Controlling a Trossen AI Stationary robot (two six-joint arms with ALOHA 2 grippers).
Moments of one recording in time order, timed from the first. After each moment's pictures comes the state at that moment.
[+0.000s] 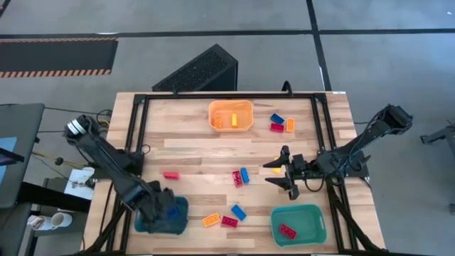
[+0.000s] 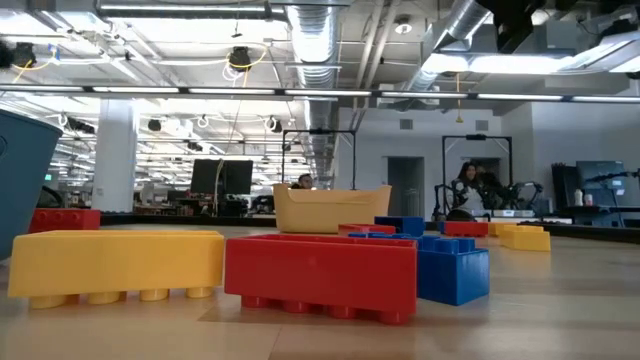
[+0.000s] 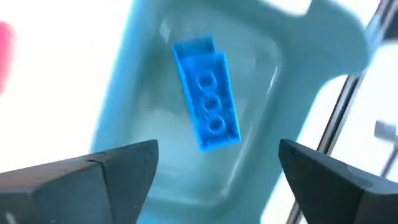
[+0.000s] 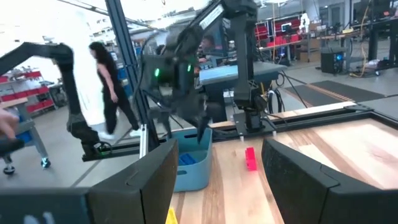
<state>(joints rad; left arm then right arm) -0.81 1.38 0.97 -0.89 -0.02 -1.11 0.52 1.05 0.39 0.78 0.47 0.17</state>
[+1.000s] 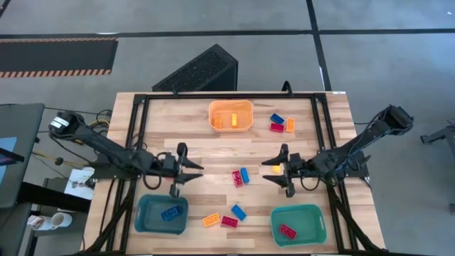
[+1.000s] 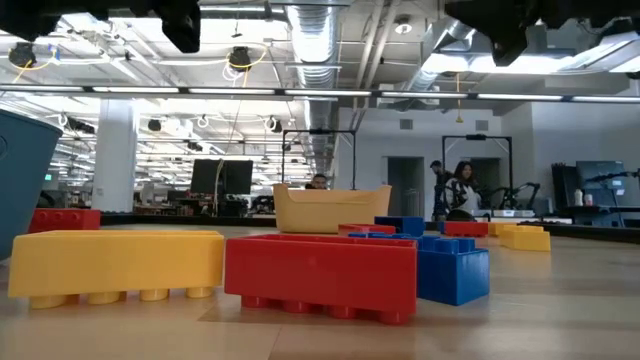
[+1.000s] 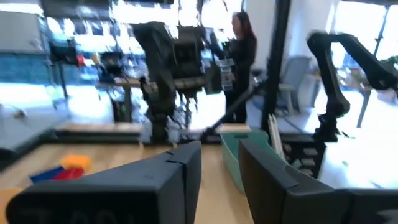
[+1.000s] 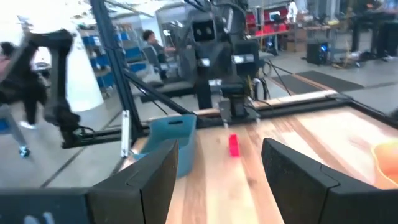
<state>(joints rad) -0.39 1.10 0.38 0.82 -0.30 -0.03 0.48 1.05 0.39 0.70 0.48 0.19</state>
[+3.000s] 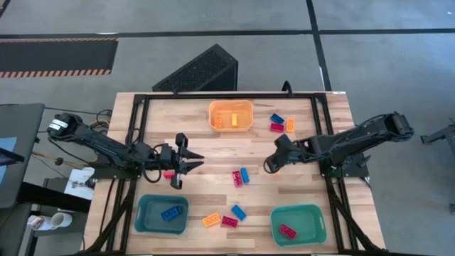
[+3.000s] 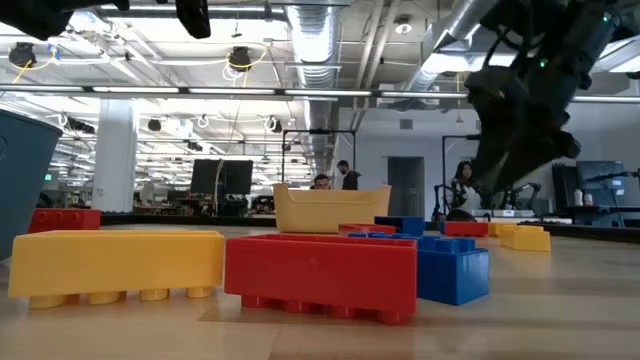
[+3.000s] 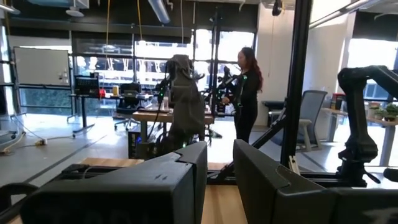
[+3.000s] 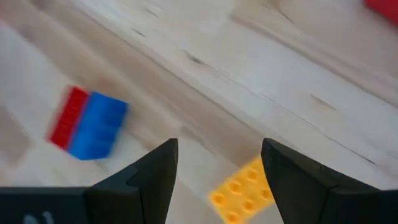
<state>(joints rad) -0.31 1.10 0.41 0.93 -0.28 0.01 0.14 1.20 0.65 -0.50 0.31 1.07</state>
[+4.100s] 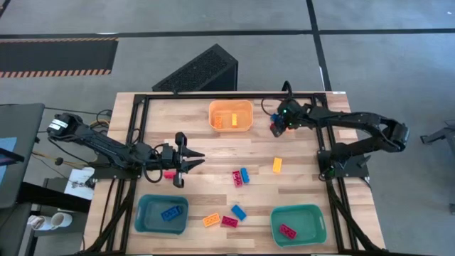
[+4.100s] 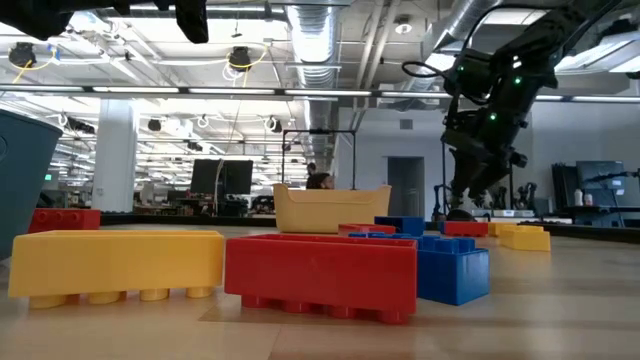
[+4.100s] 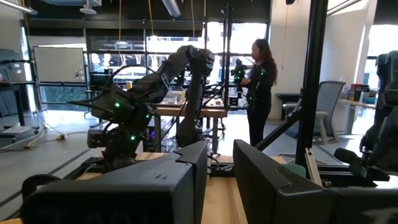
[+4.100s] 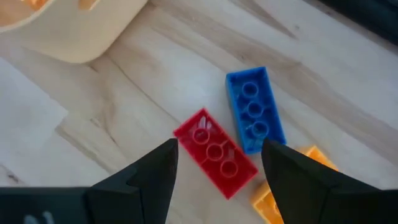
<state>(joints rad) -0.31 1.10 0.41 0.90 -0.33 0.03 -0.58 1.26 0.66 -0.40 0.15 0.33</state>
